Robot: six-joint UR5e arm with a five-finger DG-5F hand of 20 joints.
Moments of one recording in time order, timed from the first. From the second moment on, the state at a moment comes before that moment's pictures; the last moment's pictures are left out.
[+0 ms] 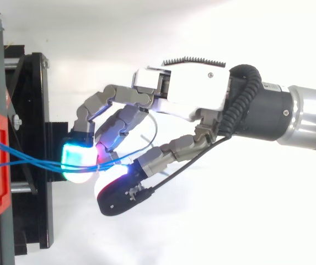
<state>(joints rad) 0.13 -2.32 -1.24 -2.70 -1.30 -0.07</state>
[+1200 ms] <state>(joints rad) 0.14 -2.32 -1.24 -2.70 -1.30 -0.07</state>
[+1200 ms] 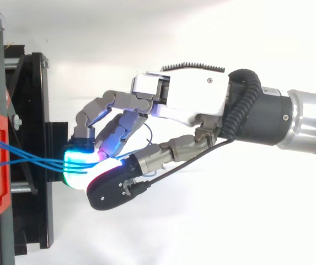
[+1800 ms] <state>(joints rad) 0.13 -2.32 -1.24 -2.70 -1.29 -0.08</state>
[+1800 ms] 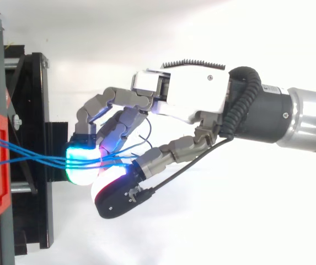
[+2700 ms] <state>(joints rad) 0.13 -2.32 -1.24 -2.70 -1.29 -0.08</state>
